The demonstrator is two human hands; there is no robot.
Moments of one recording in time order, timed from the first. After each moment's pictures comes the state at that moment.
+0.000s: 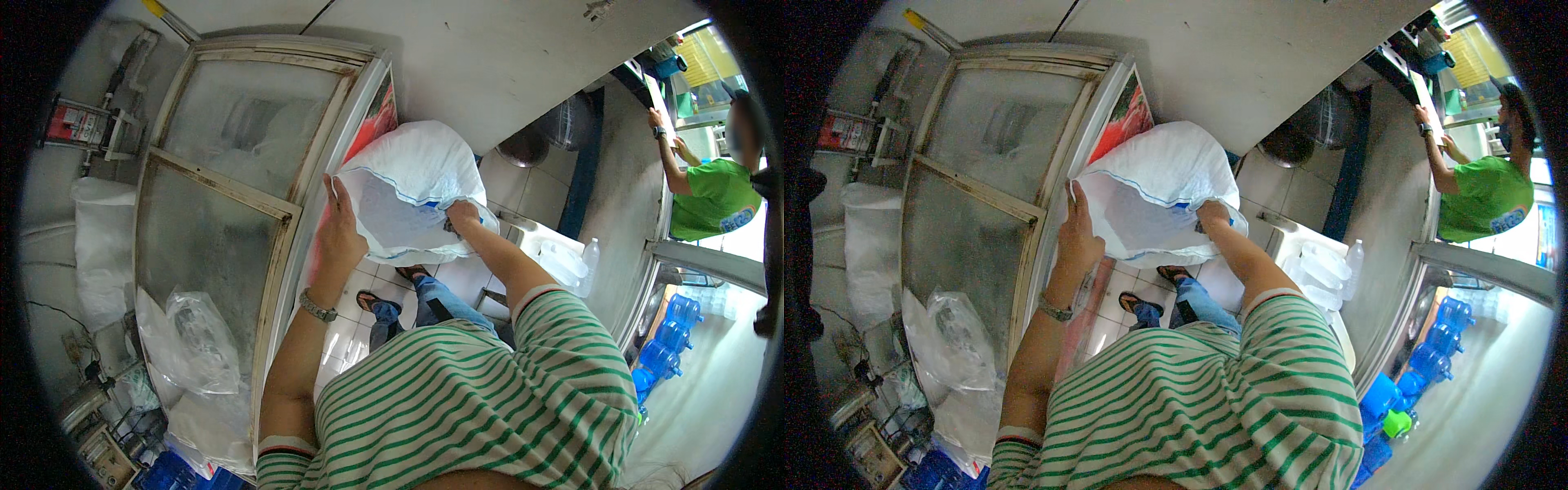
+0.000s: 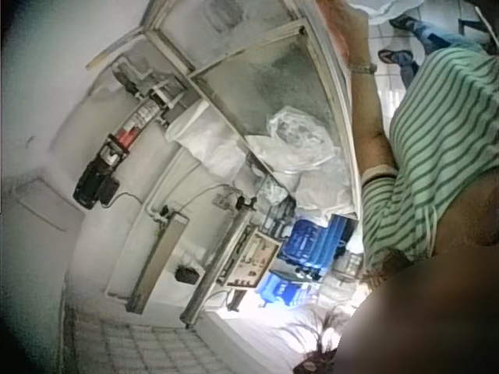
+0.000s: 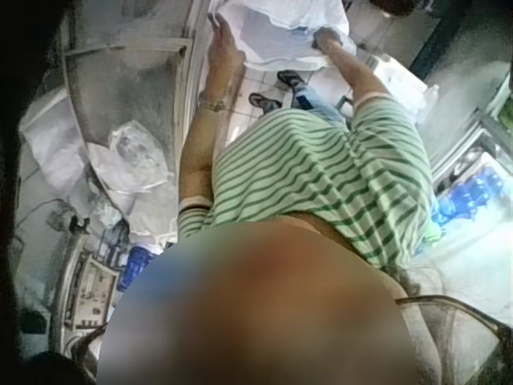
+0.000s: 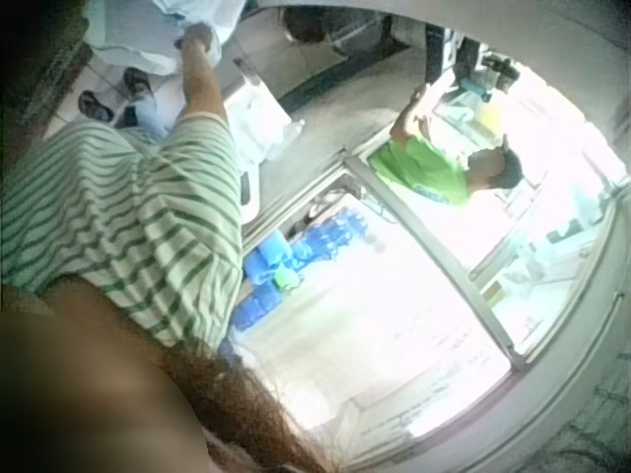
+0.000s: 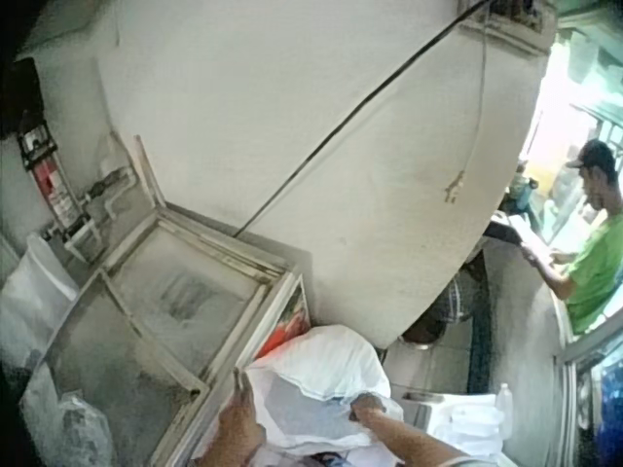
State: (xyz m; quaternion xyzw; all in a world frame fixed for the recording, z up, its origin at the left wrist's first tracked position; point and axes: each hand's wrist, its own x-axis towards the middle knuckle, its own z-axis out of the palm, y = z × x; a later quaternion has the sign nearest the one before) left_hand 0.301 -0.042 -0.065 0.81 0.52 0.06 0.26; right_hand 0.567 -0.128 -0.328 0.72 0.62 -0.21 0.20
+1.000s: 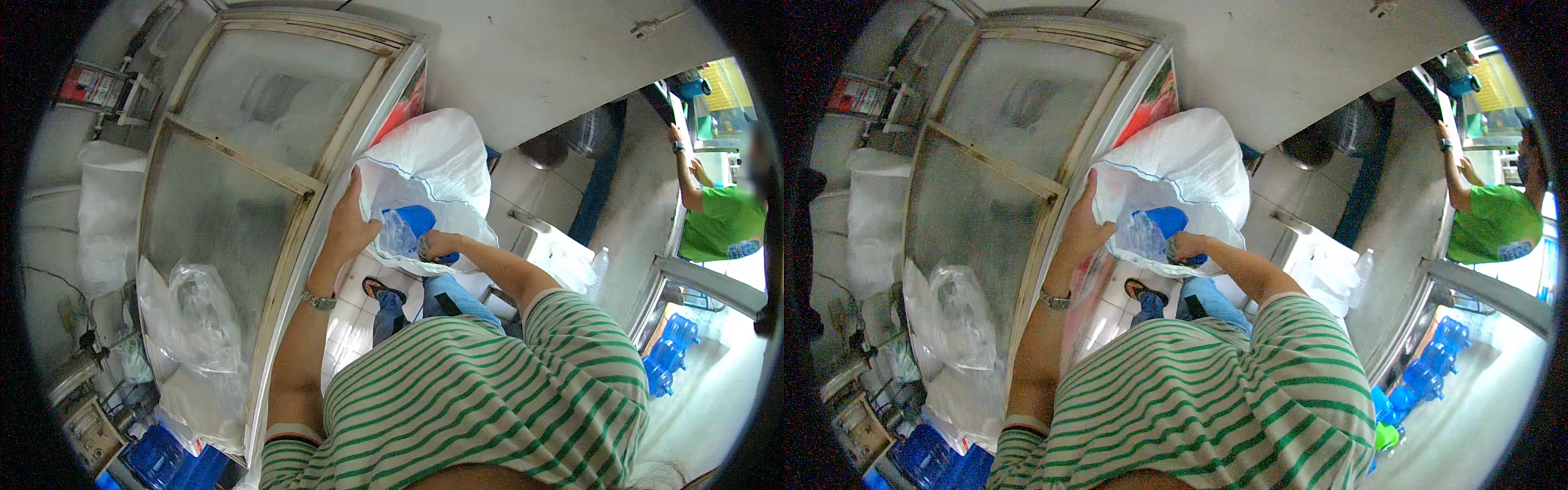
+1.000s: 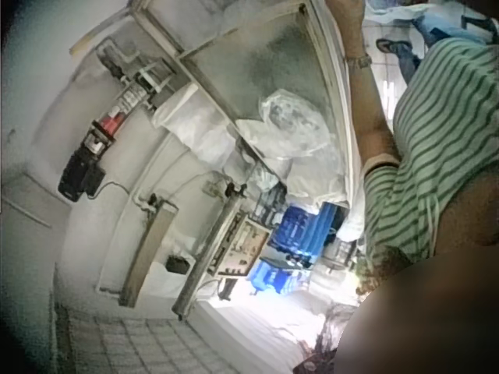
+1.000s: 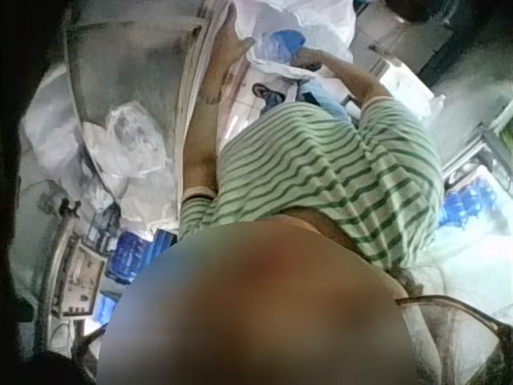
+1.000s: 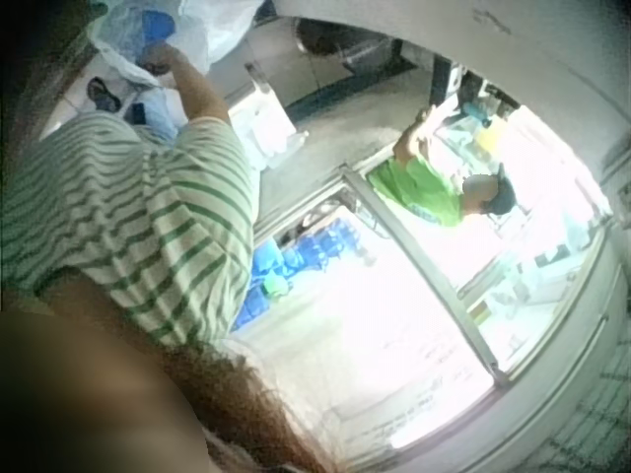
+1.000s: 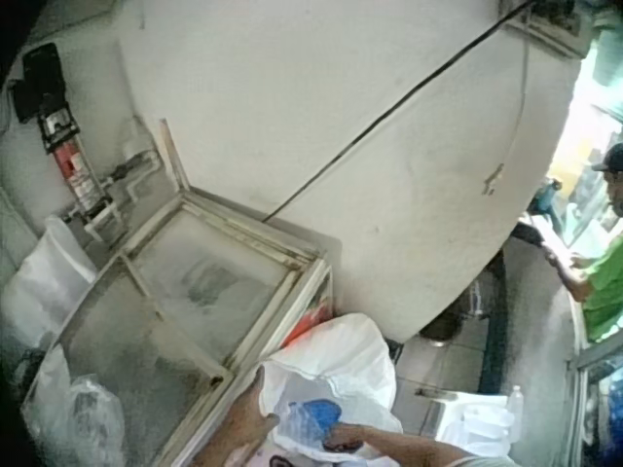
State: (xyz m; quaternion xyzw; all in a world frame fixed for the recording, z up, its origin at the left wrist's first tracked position) left_hand 0.265 -0.033 -0.058 0.77 0.50 0.14 0.37; right_hand 0.474 -0.134 -0.332 0.46 0.67 -0.58 0.04
